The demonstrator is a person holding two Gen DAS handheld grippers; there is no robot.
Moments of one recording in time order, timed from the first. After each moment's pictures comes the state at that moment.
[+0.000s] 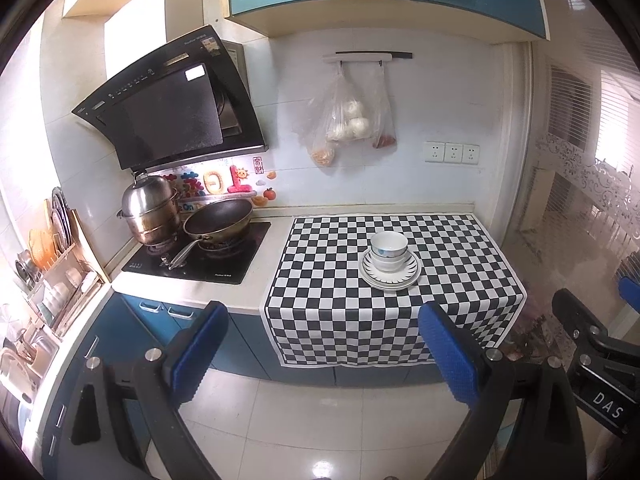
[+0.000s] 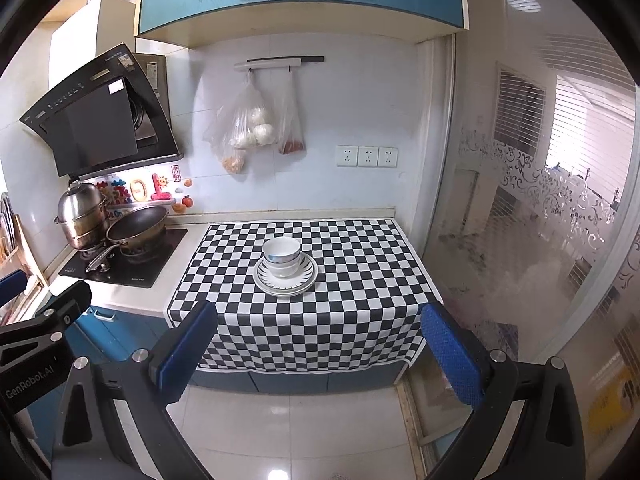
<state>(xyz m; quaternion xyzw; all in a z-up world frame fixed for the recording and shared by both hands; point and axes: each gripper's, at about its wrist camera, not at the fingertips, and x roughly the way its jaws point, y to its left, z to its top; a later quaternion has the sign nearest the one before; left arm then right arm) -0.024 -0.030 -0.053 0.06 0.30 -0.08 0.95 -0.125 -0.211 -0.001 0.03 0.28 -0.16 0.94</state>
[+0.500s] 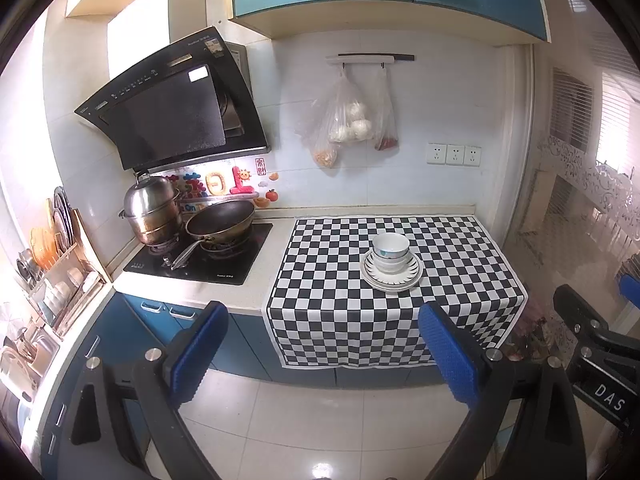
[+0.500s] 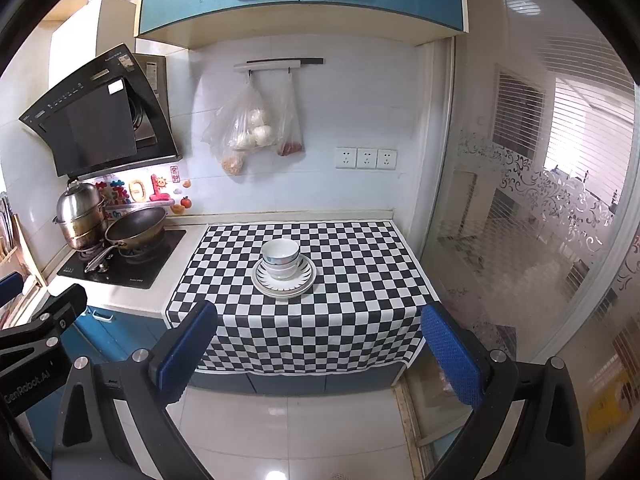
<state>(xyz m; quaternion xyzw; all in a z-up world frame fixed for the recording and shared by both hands) -0.028 -0.027 -0.053 0.06 0.29 -0.08 0.95 -0.124 -0.211 -0.001 0.03 0.28 -0.17 0.95</state>
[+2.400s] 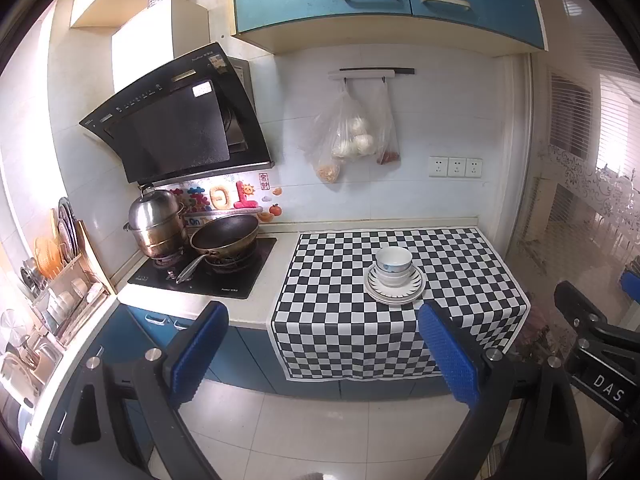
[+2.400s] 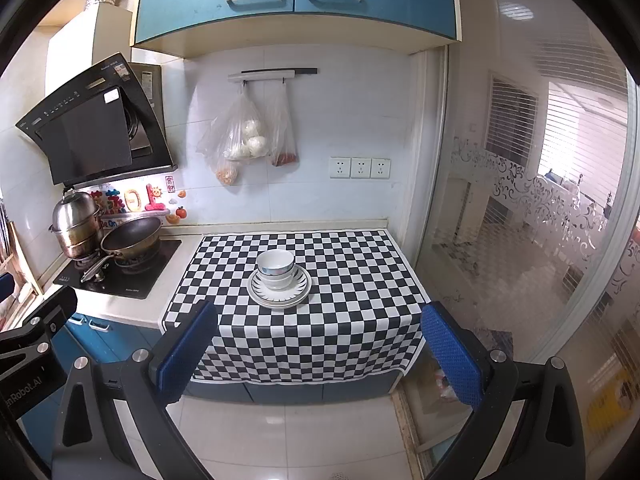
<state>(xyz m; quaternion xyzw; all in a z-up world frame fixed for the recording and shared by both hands) -0.038 -0.030 -0.041 0.06 0.27 -0.07 0.96 -0.123 -0.203 0.007 0.02 0.26 -0.18 0.95</state>
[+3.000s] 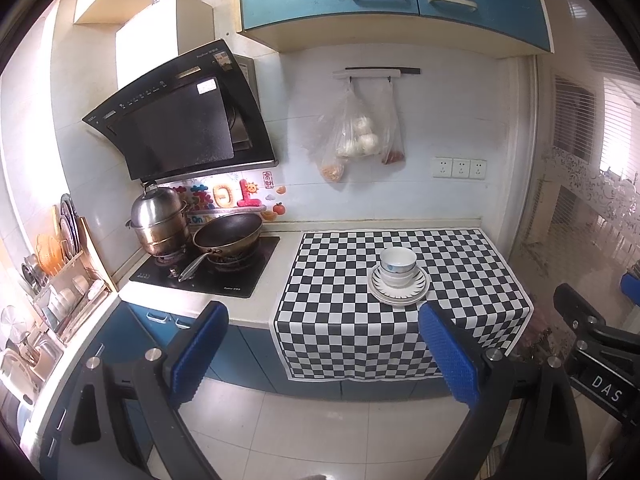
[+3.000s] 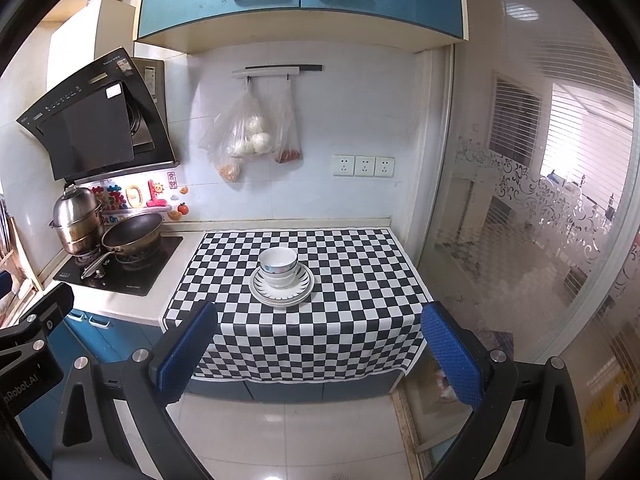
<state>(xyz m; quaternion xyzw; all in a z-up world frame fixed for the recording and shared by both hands) -0.032 -0.027 -0.043 0.05 0.27 -0.06 0.96 -0.118 -0.192 0.005 0.02 0.27 -0.18 0.95</state>
